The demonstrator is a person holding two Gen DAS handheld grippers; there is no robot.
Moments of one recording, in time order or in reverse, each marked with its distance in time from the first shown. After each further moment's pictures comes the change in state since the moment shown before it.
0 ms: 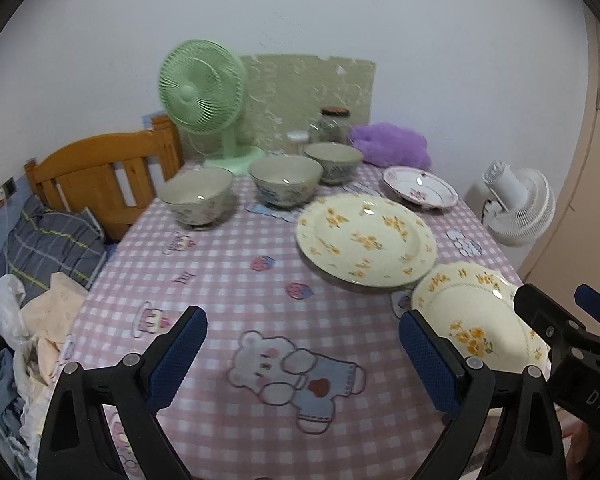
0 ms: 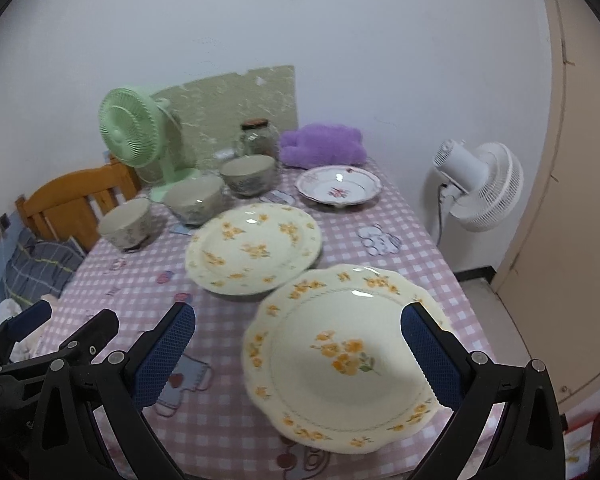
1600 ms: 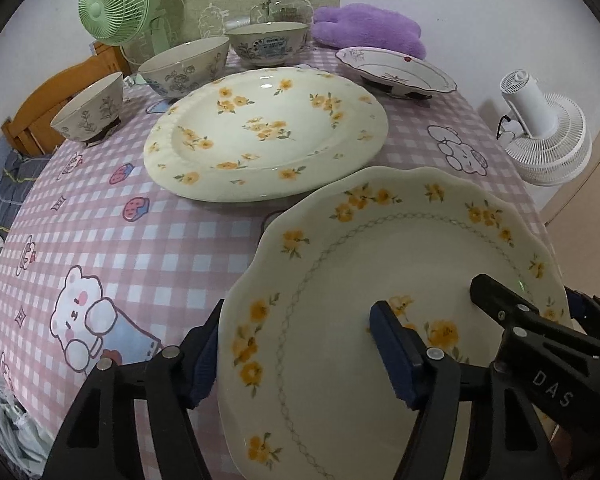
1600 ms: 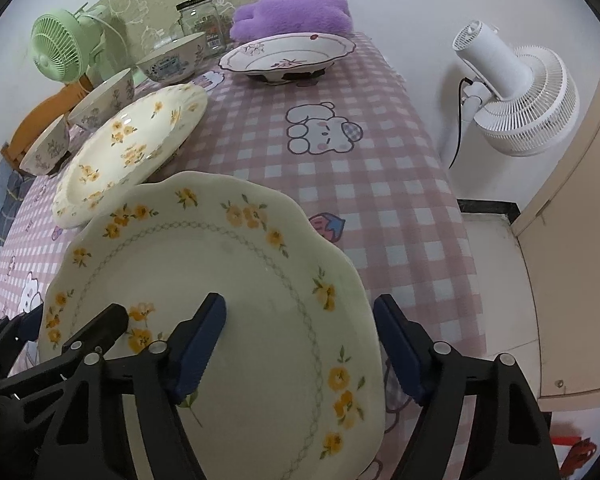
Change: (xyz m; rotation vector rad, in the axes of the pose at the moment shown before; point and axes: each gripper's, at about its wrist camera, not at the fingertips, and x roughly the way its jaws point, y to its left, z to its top) left arm 0.134 -0.138 -0.025 -0.042 0.331 0.057; right arm 0.174 -0.130 -0.015 -0.043 0.389 0.104
